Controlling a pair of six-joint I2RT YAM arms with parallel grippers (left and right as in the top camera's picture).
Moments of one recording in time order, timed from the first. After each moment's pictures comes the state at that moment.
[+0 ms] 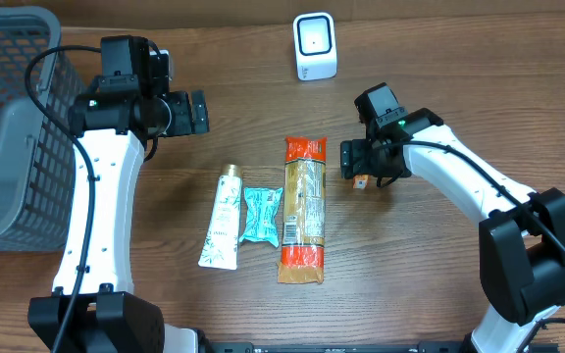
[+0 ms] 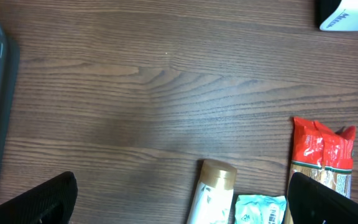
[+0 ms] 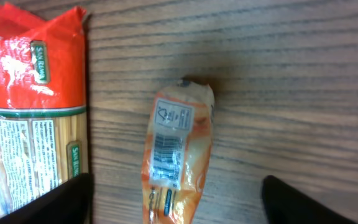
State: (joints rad) left arm 0.05 1.62 1.57 -1.00 0.02 -0.08; right arm 0.43 1.89 1.34 -0.77 -0.06 0.41
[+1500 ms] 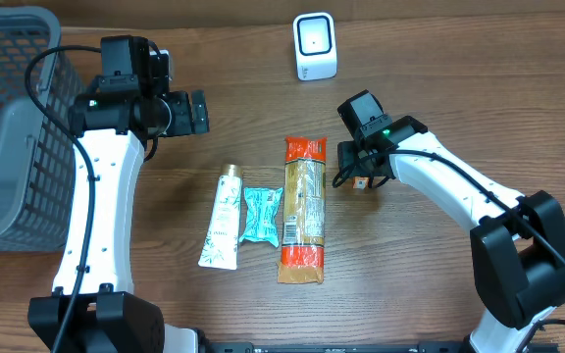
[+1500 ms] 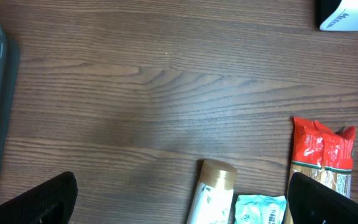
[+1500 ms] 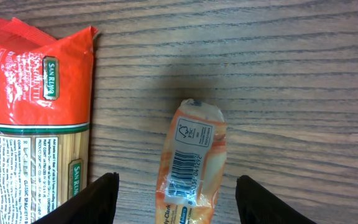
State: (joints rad) left arm 0.05 1.62 1.57 -1.00 0.02 -0.08; right arm 0.51 1.89 1.34 -0.72 0.08 0.43
